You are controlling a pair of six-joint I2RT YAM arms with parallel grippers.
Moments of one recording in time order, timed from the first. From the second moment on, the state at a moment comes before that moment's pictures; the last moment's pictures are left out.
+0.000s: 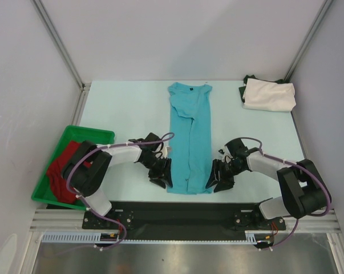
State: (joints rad) left arm -0.61 1.67 0.81 -0.49 0.63 -0.47; right arm 0.38 1.41 0.59 -0.53 -0.67 0.55
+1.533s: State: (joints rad) left arm -0.38 1.91 1.44 -0.66 0.58 -0.19; right arm 0.15 1.67 1.13 -0.42 -0.77 0.38
